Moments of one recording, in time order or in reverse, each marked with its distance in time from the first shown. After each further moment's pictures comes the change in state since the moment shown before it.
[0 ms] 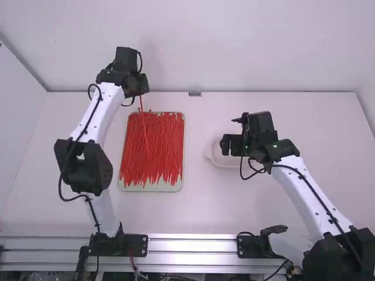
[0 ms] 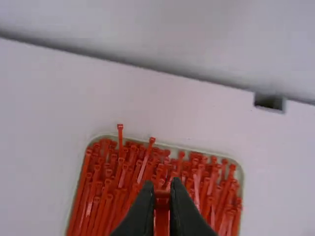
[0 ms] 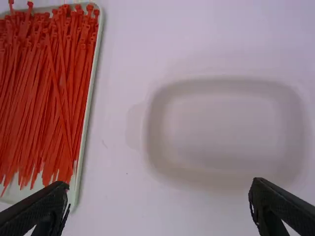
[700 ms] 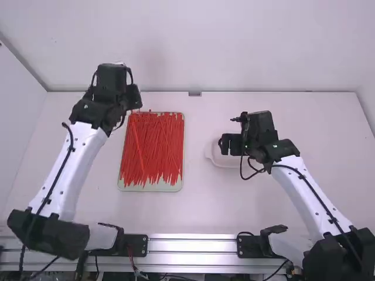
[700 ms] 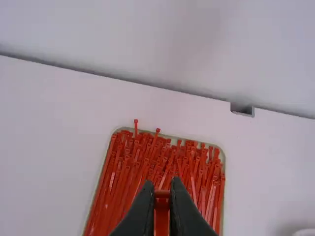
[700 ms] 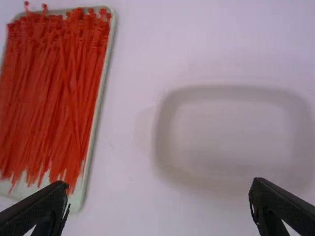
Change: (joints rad) left arm -0.078 -0.541 -0.442 0.109 -0.124 -0.031; right arm 0.000 0.000 0.000 0.030 -0.052 -0.022
